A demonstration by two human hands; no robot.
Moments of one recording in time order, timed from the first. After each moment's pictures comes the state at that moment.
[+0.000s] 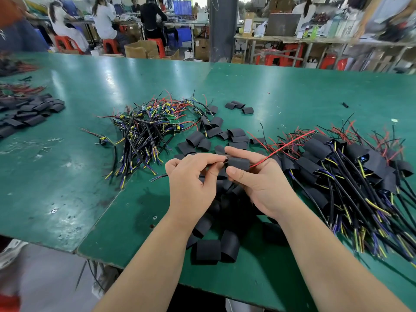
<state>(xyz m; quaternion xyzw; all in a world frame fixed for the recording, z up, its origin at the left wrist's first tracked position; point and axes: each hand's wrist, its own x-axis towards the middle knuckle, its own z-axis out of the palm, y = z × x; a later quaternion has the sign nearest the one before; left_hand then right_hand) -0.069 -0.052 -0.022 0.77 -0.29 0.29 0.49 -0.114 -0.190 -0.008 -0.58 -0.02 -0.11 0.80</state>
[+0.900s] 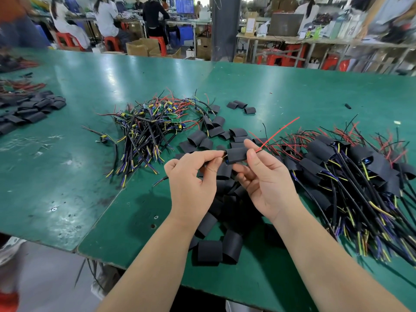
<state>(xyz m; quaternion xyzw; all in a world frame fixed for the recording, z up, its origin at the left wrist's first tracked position) -0.073 -0.052 -0.018 0.75 -0.25 0.30 0.54 -0.113 -0.180 -0.009 -0.45 0.07 -0.16 0.88</state>
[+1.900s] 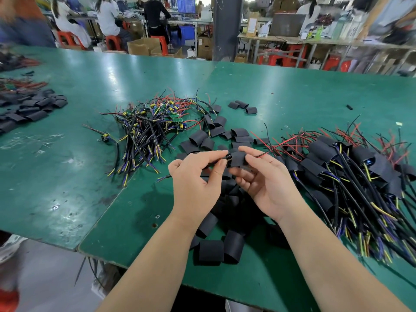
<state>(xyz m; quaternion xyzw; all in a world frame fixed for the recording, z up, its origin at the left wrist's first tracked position) -0.073 -0.053 -0.018 0.77 -0.25 0.27 0.53 -0.114 -0.188 -0.008 -0.48 0.05 -0.09 0.87</state>
